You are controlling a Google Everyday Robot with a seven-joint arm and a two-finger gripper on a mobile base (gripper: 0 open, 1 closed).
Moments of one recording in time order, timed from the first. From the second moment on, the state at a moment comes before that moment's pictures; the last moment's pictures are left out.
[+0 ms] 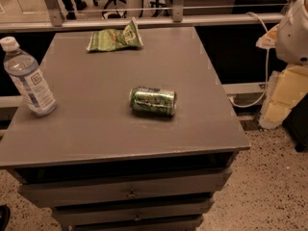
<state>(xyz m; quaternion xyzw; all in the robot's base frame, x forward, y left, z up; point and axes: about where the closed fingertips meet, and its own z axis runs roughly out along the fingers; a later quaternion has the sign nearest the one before) 0.438 -0.216 0.977 -0.60 0.78 -0.04 0.16</state>
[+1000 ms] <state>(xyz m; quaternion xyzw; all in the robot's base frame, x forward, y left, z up) 0.466 -0.145 0.945 -0.62 0.77 -0.01 0.17</state>
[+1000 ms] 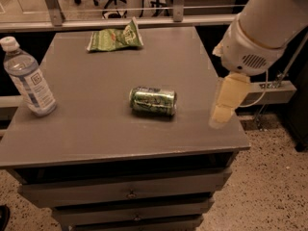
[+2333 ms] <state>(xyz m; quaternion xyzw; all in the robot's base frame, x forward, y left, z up) 0.542 -0.024 0.873 -0.62 0.77 0.05 0.18</state>
